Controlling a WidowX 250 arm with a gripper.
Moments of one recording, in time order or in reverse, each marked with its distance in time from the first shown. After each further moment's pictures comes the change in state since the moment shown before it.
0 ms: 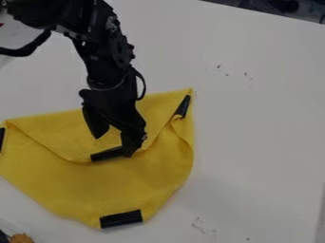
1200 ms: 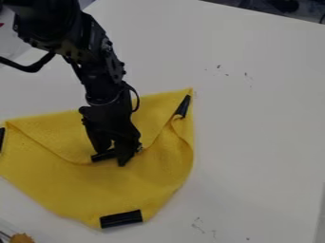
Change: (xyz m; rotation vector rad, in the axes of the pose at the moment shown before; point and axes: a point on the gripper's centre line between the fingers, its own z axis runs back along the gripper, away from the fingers) arm -0.002 0.009 -0.038 -0.069 0.031 0.021
